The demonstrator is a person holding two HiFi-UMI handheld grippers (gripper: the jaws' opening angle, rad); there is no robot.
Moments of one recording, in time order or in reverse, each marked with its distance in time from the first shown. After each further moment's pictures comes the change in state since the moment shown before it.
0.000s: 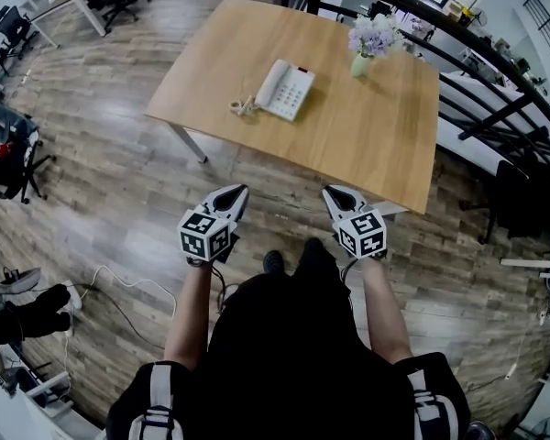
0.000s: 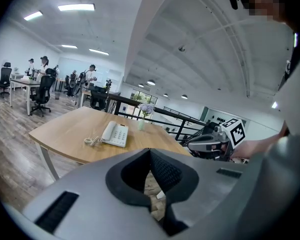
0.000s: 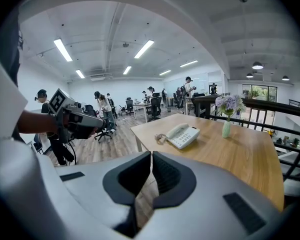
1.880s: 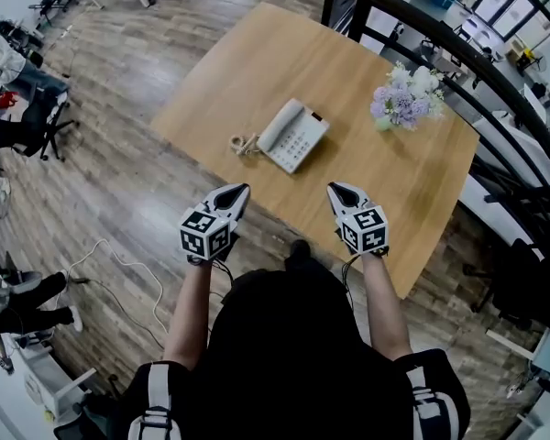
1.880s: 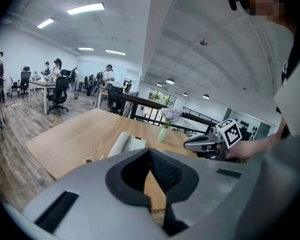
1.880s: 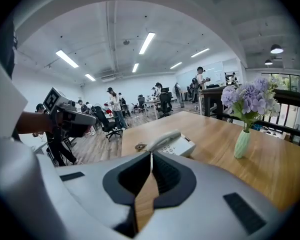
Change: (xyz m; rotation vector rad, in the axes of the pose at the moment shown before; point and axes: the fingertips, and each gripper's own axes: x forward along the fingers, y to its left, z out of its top) left arm 0.156 0.075 0.103 -0.099 0.005 0.217; right arm 0.149 -0.189 0.081 -0.024 0.058 0.217
